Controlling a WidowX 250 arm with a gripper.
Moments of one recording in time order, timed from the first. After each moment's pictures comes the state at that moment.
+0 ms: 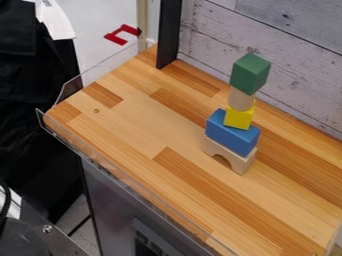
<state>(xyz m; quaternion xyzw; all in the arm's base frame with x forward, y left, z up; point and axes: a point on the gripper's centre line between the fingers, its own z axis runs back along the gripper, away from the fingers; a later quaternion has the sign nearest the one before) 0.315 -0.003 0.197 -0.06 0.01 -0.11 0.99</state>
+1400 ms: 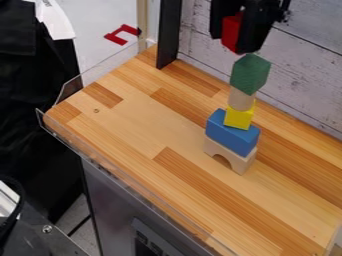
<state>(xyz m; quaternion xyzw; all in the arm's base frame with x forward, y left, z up) 0.288 -0.047 0.168 -0.04 0.08 -0.18 0.98</state>
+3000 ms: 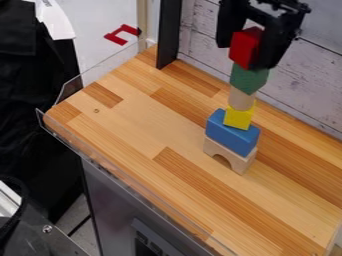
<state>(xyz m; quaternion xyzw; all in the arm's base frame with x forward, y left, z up) 0.299 -0.054 0.156 -0.02 0.10 -0.18 0.98</state>
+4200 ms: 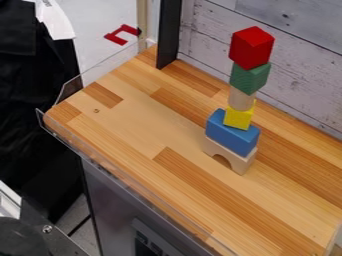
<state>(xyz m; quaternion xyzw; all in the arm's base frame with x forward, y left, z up) 0.308 0.062 0.175 -0.04 0.07 -0.06 0.99</state>
